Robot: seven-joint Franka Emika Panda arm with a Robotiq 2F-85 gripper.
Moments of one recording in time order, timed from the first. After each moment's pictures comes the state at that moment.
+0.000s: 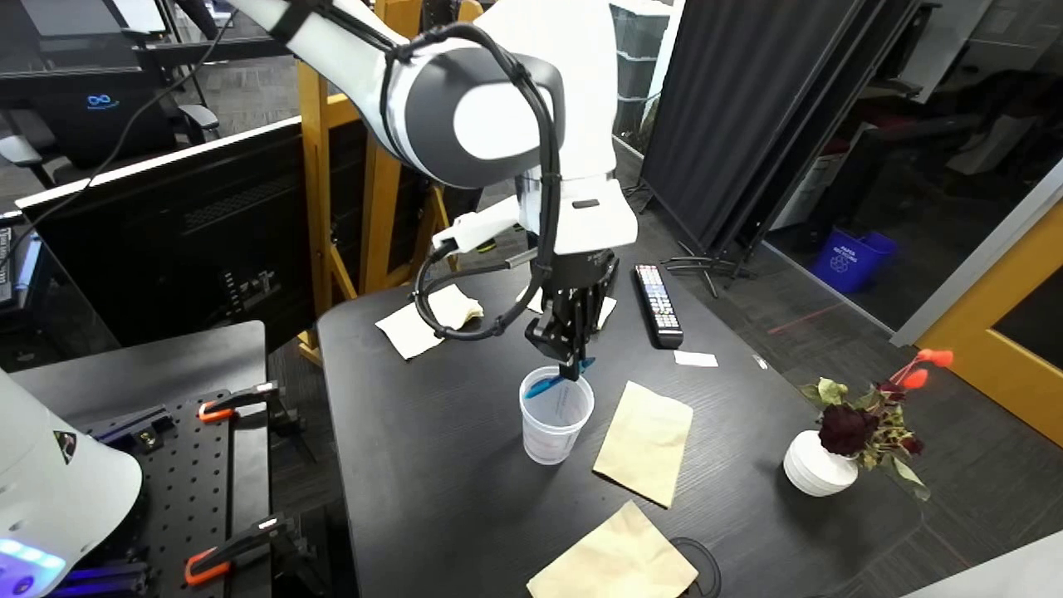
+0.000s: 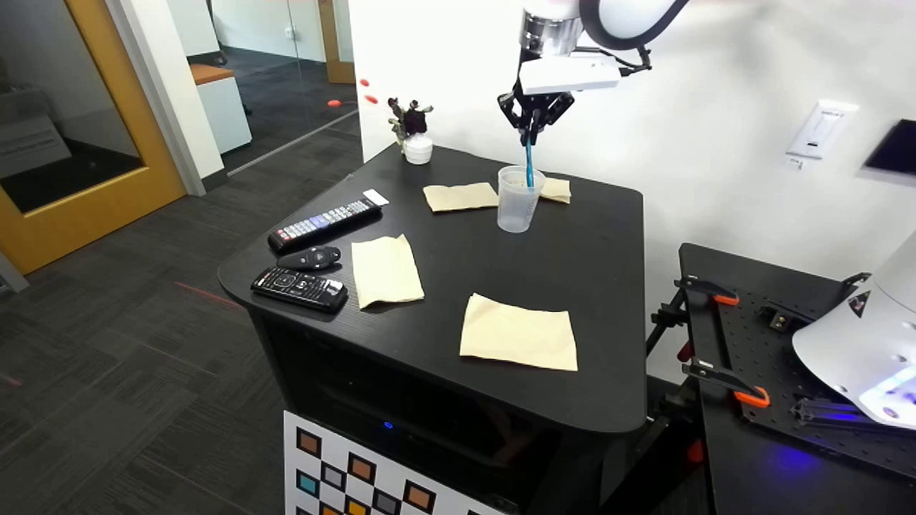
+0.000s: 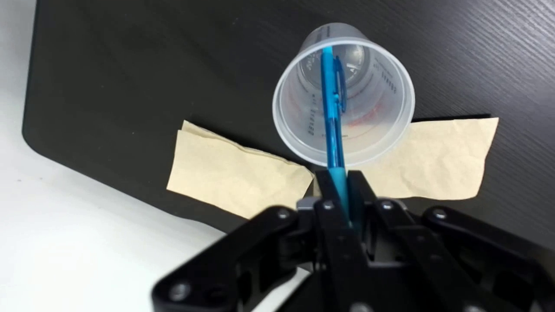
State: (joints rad) arm -0.02 0.12 -0.19 -2.19 -0.36 2.40 1.06
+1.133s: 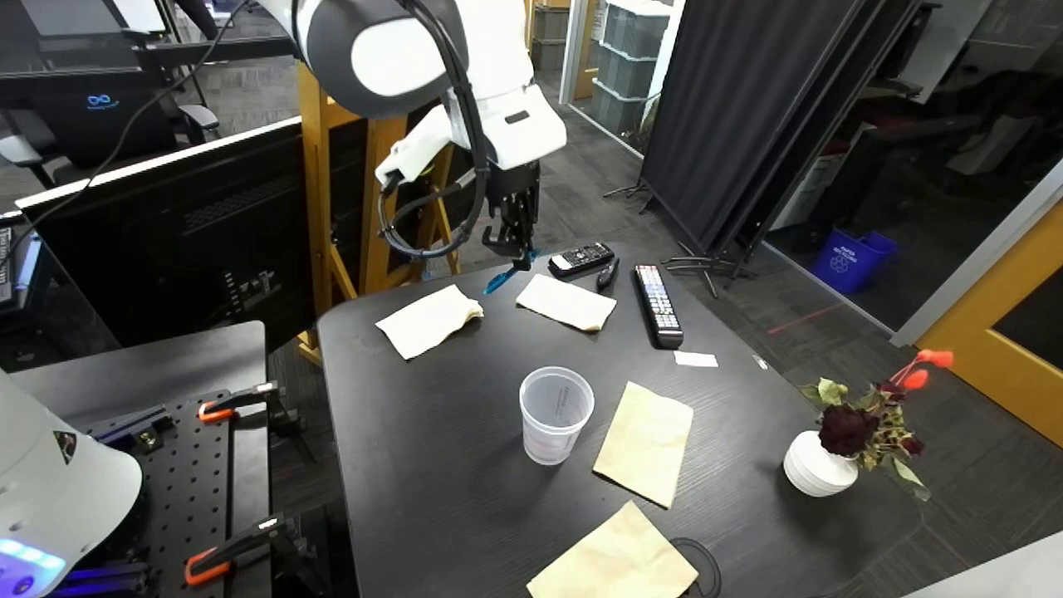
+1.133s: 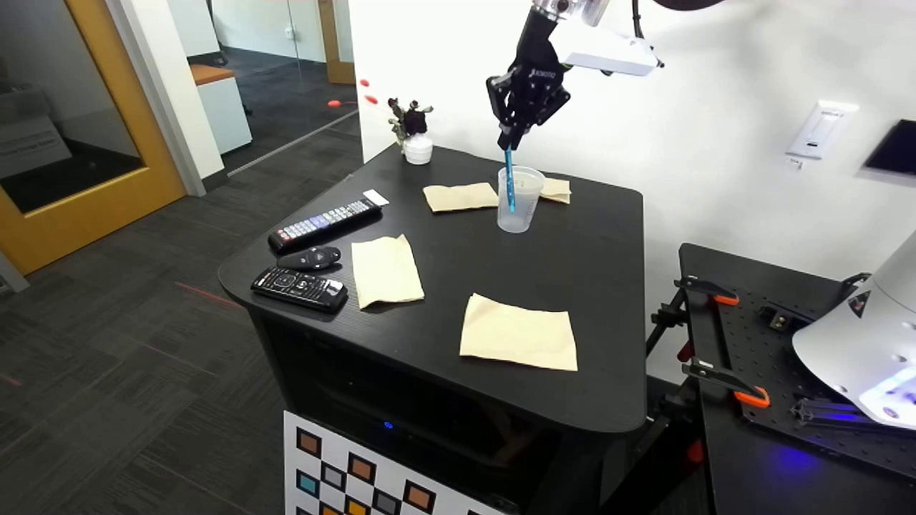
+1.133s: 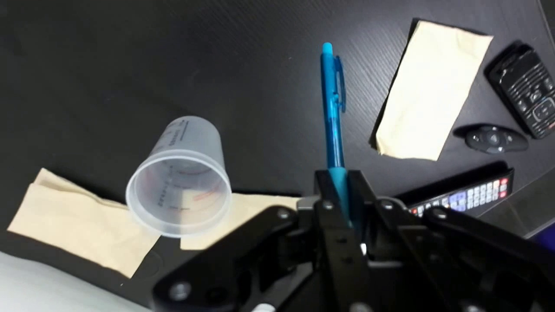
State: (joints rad) arm 0.00 -0.06 -0.01 -2.34 -0.06 2.54 0.76
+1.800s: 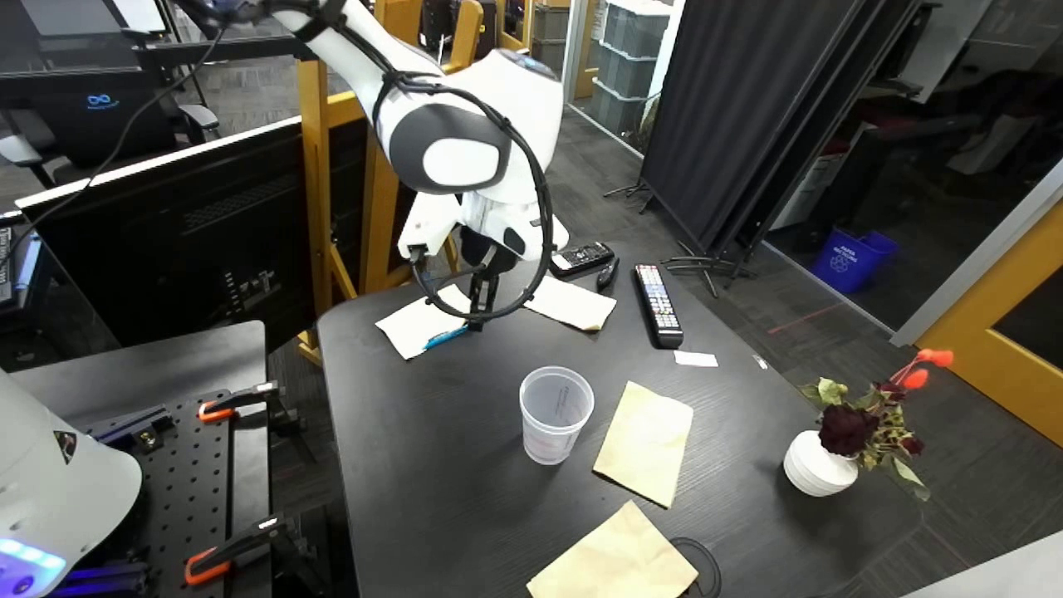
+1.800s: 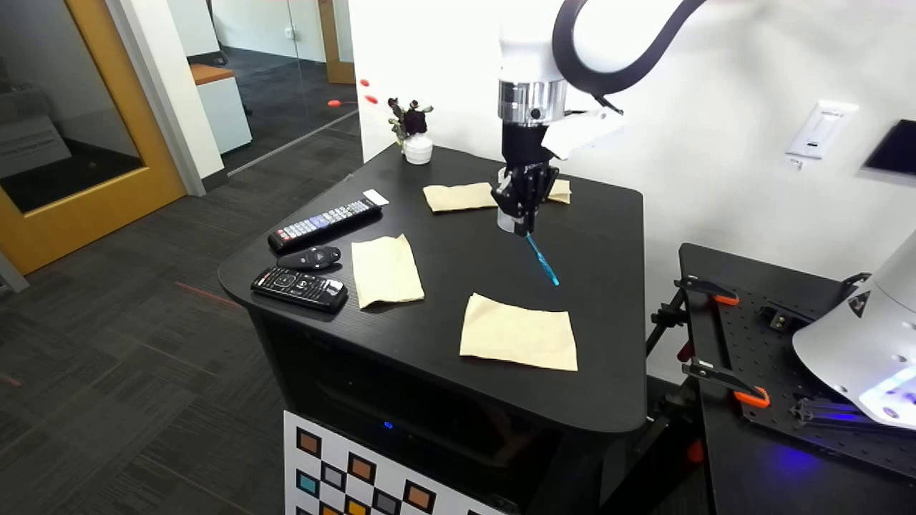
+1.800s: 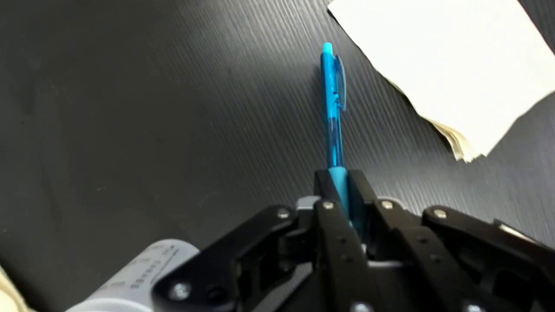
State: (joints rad) arm 0.02 0.22 0.00 -2.23 0.04 2.32 0.42
